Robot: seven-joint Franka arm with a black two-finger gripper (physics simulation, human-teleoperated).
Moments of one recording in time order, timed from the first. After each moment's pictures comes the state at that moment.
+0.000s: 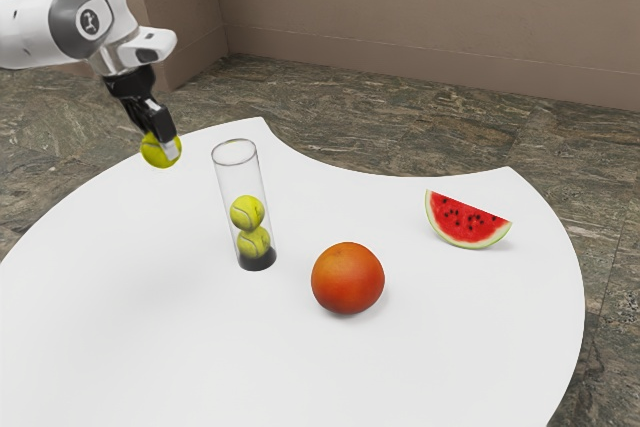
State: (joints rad) arm 0.10 0.03 0.11 -1.79 -0.13 1.87 0.61
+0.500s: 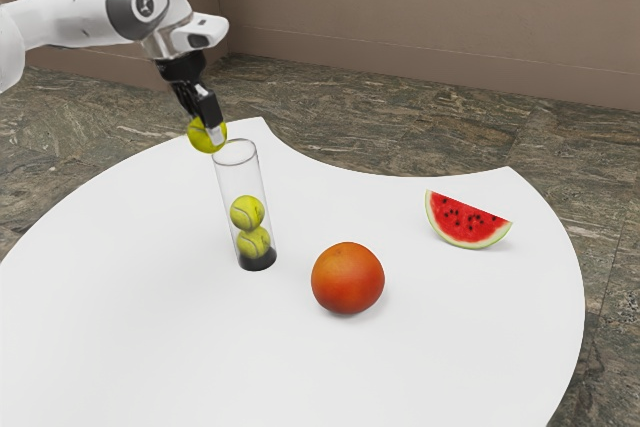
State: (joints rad) arm 0.09 0.23 0.03 -1.51 -0.13 1.78 0.61
